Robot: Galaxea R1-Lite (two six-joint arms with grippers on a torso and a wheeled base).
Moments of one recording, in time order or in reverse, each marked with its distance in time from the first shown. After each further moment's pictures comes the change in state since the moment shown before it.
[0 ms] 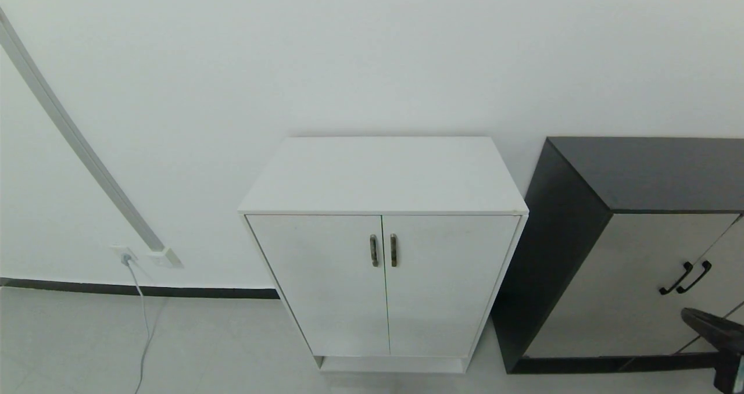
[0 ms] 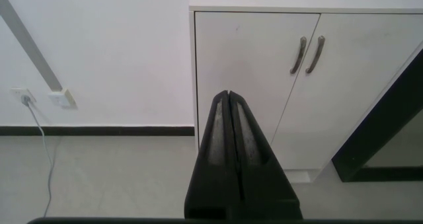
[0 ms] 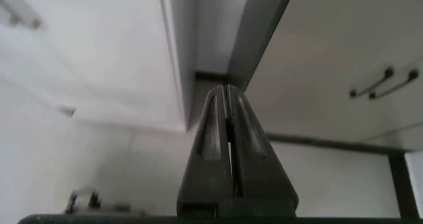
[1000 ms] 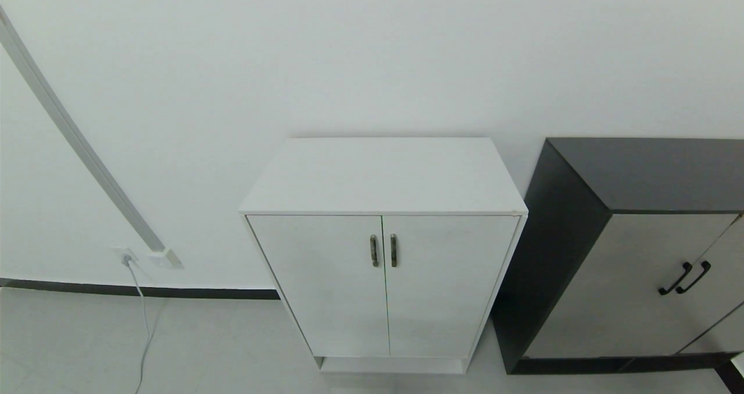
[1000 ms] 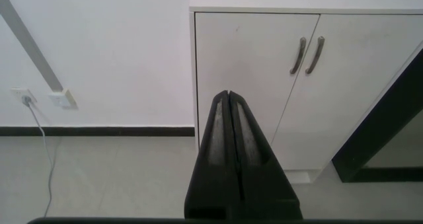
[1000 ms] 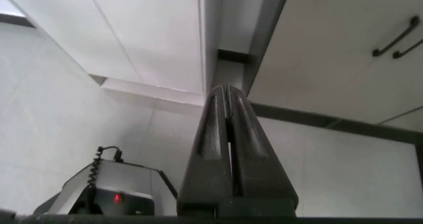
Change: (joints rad) left arm 0.000 0.000 0.000 0.000 0.000 0.000; right arm 0.008 -0.523 0.149 0.415 0.057 -0.002
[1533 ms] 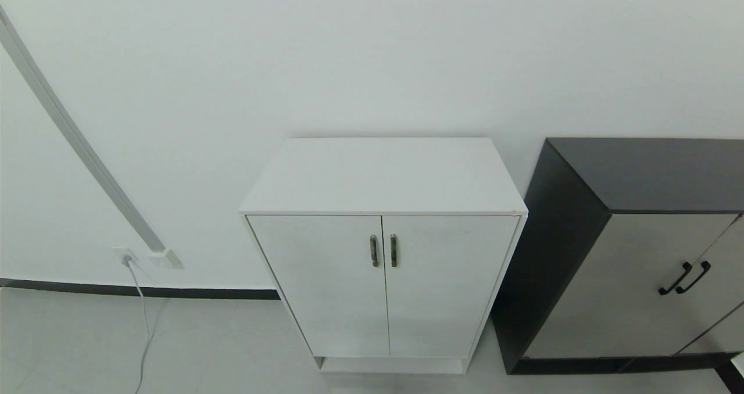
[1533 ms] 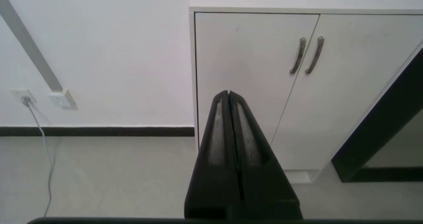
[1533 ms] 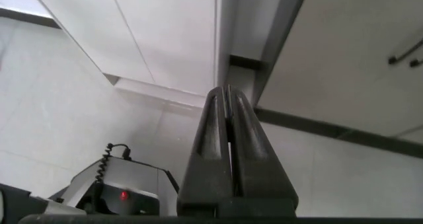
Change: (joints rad) left arm 0.000 0.000 0.000 0.000 0.000 0.000; right arm 0.050 -0.133 0.002 0.076 0.022 0.010
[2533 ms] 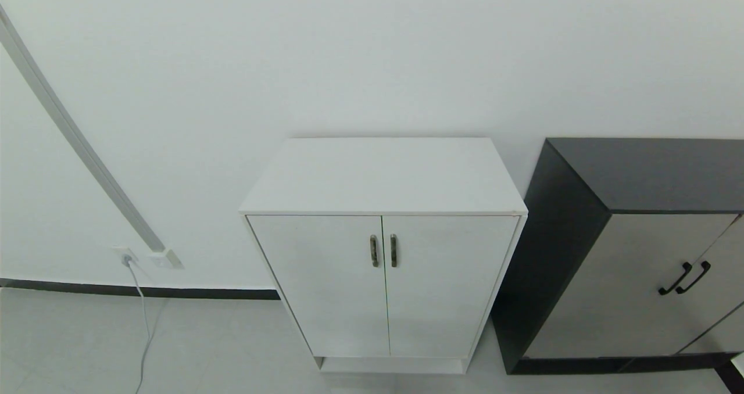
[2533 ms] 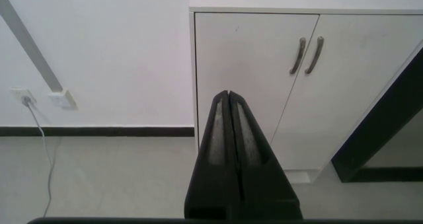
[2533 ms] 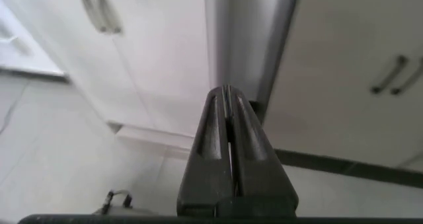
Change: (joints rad) left arm 0.000 0.000 0.000 0.000 -0.001 -0.001; right arm -0.056 -0.250 -0.002 0.054 -0.028 0.050
